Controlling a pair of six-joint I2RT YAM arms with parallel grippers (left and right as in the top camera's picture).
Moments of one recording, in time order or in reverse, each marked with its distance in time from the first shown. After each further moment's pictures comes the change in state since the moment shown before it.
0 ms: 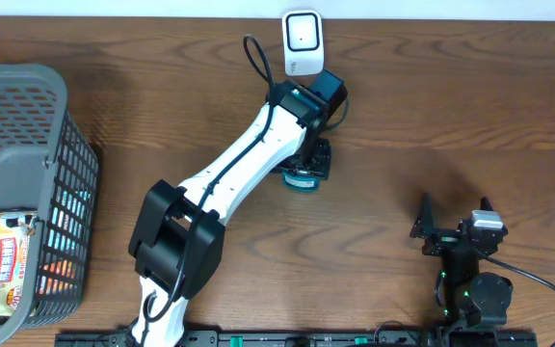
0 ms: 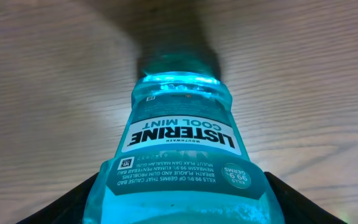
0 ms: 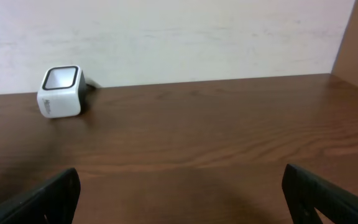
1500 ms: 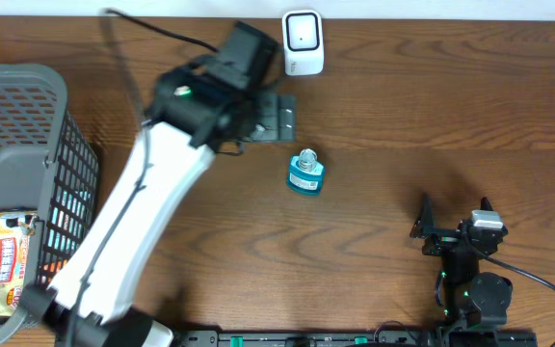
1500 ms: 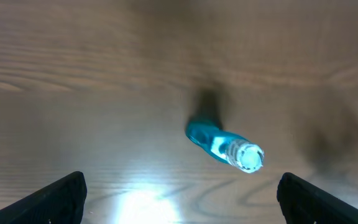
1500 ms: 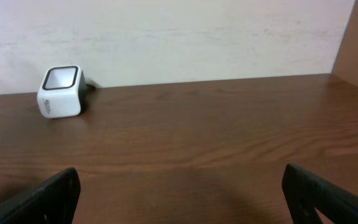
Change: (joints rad) left arm 0.163 -0.405 0.065 -0.050 -0.090 0.003; right arm 0.000 0.000 0.000 0.000 0.000 0.000
